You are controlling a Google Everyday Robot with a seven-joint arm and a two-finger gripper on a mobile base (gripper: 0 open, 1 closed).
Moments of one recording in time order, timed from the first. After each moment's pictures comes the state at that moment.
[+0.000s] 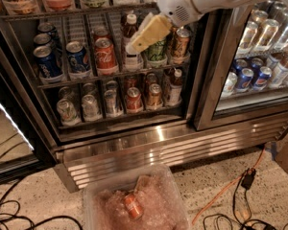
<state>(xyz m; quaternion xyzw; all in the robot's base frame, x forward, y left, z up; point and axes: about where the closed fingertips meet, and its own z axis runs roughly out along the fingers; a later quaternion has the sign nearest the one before) 0.622 -0.002 1.028 -0.59 0.63 0.12 0.48</state>
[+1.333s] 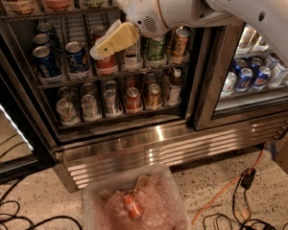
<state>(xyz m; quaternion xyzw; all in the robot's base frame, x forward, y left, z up) 0.603 0.079 1.019 -0.57 0.60 0.25 0.50</state>
